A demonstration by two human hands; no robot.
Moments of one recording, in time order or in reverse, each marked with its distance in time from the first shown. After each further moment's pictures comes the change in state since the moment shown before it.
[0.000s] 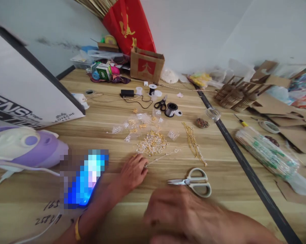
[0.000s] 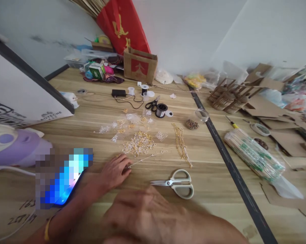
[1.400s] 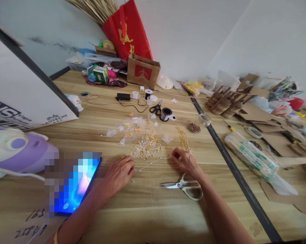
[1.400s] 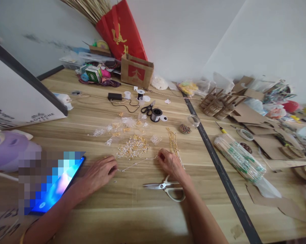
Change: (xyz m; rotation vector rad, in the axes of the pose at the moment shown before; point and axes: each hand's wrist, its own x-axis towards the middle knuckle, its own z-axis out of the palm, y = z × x) left_hand 0.000 -0.016 -0.023 0.059 -0.070 -0.039; right_hand -0.035 0.163 -0.019 -0.304 0.377 0.746
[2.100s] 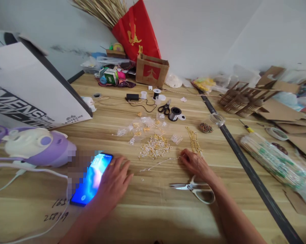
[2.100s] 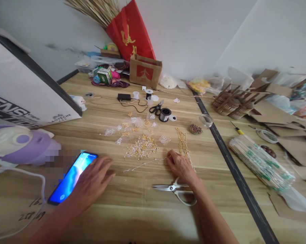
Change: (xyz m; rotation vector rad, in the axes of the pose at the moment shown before) left_hand -0.053 -0.008 -0.005 0.149 0.233 -0.155; right_hand -0.001 -0.002 0.002 -0.118 -0.066 0.050
